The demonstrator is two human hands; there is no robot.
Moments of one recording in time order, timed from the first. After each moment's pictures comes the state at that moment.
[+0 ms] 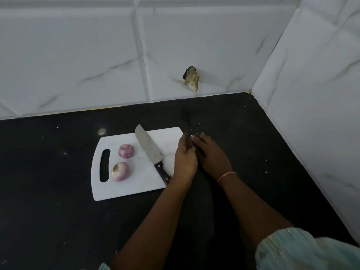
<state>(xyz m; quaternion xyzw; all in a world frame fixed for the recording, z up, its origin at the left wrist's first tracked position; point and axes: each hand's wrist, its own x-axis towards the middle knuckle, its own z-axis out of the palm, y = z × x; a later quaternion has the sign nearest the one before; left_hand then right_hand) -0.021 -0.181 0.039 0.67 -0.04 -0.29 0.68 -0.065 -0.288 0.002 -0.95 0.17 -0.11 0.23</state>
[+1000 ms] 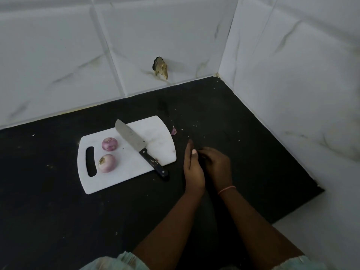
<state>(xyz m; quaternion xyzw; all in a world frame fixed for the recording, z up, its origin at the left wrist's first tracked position) -0.134 -0.177 -0.001 0.52 0.00 -0.31 0.80 -0.179 -0.230 0.003 -0.86 0.29 -0.30 0.29</state>
